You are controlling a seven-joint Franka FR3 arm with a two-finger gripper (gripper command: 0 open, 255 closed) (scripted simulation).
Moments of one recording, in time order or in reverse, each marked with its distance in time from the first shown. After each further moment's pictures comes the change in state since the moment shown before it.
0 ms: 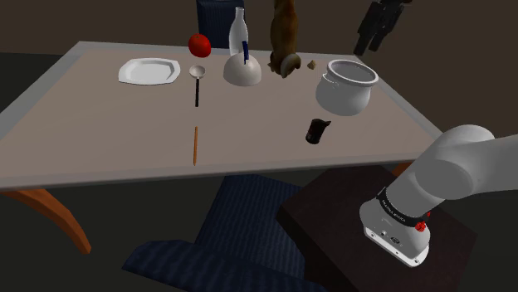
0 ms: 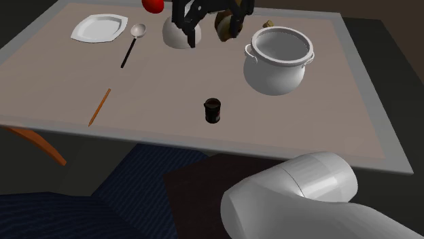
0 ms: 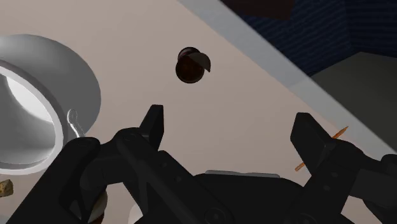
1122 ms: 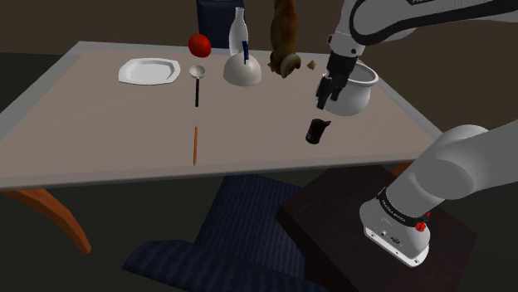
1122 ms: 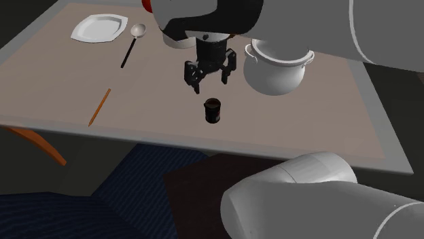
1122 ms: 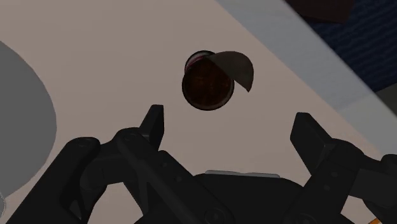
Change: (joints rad) arm -0.003 0.223 -0.005 -0.324 -0.024 0.456 -0.076
